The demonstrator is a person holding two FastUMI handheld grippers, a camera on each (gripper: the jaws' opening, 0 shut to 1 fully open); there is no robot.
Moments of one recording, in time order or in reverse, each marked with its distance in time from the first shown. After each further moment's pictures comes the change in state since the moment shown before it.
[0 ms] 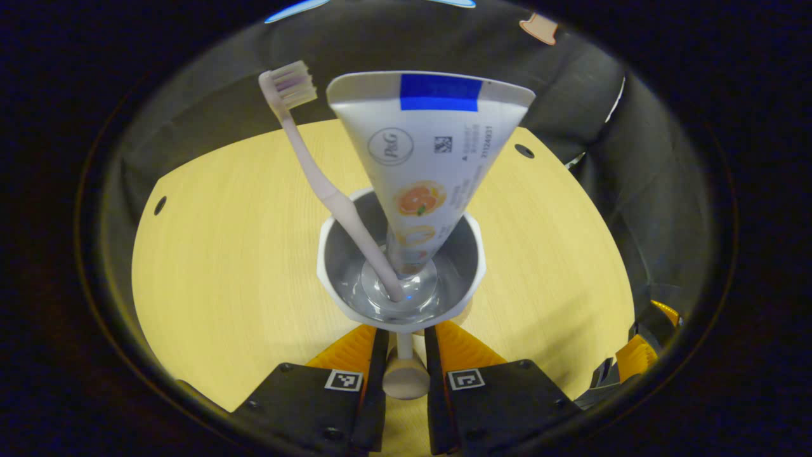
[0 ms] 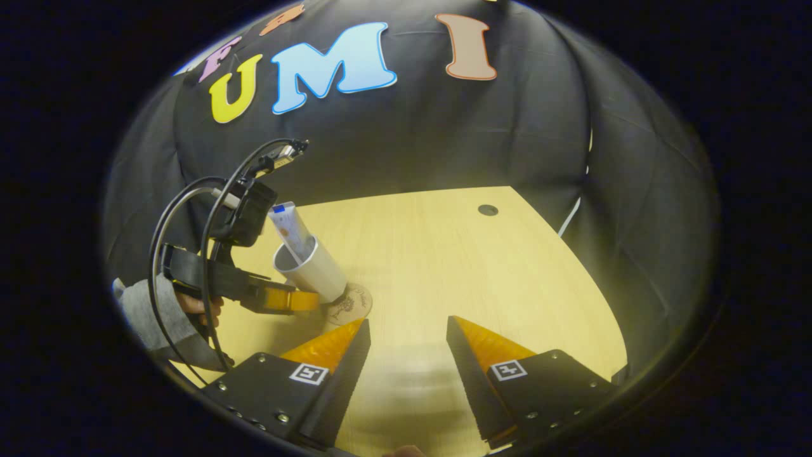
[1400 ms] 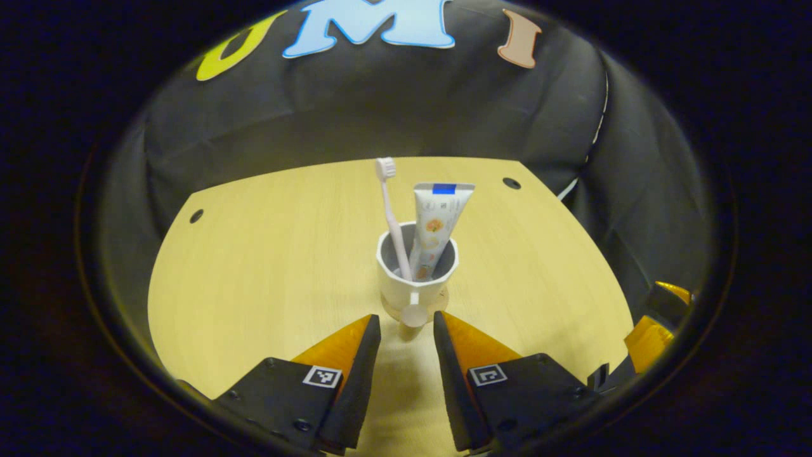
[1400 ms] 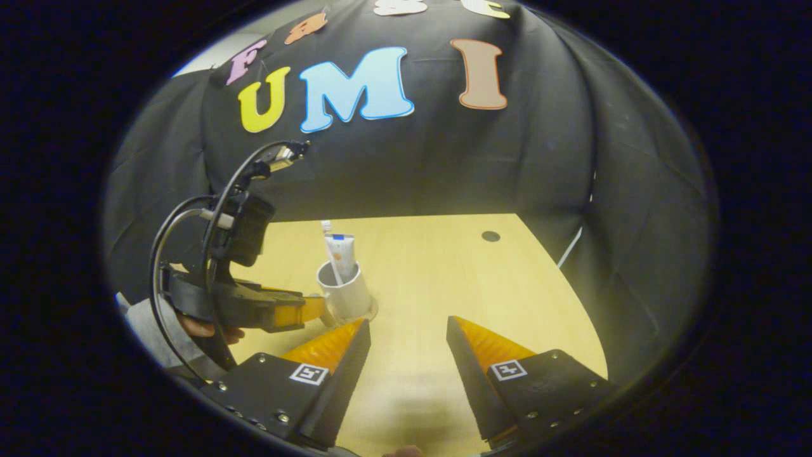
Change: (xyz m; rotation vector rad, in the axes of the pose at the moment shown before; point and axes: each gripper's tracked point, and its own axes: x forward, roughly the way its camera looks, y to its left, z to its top) left arm -0.097 -0.012 -0.007 -0.051 -0.271 0.088; right arm -0.051 0.010 0.025 -0.106 -0.127 0.087
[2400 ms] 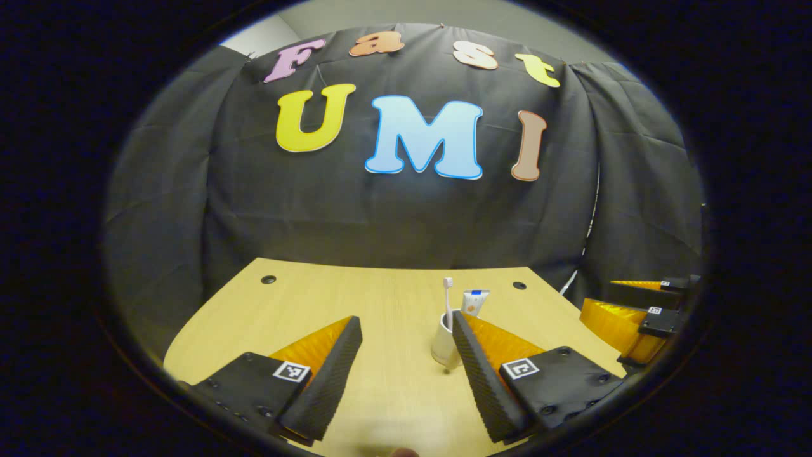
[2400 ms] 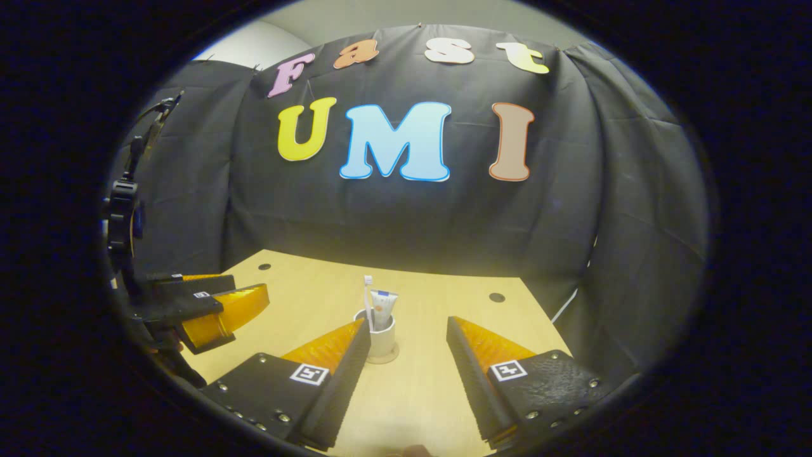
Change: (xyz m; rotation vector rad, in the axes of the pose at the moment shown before) left arm -0.165 0.072 0.047 -0.023 -0.539 0.056; right arm -0.043 0.062 0.061 -0.126 -0.241 -0.038
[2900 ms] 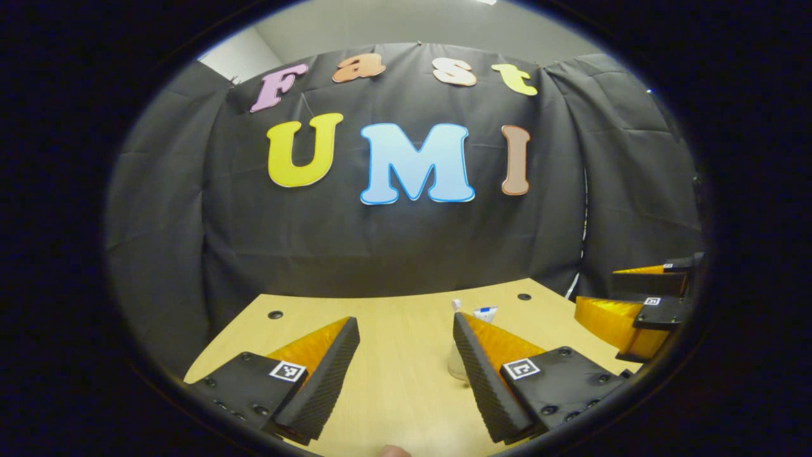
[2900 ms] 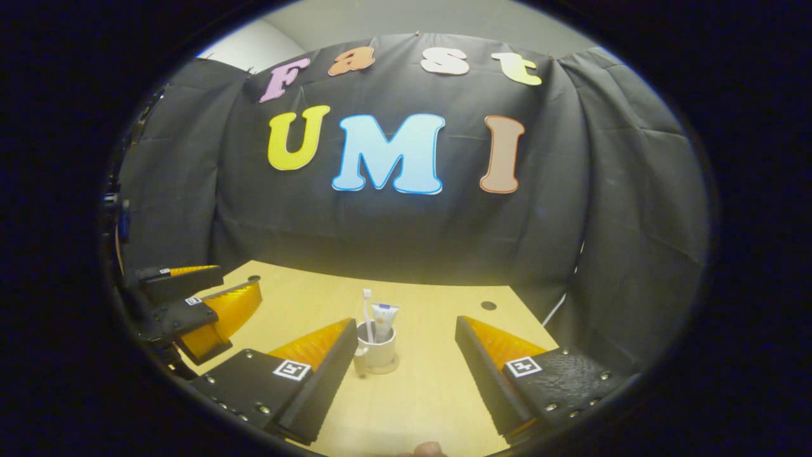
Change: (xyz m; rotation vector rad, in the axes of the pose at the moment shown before) left arm -0.006 0.009 0.026 0.105 -0.114 -0.052; right arm -0.002 0.016 0.015 0.007 -0.037 -0.080
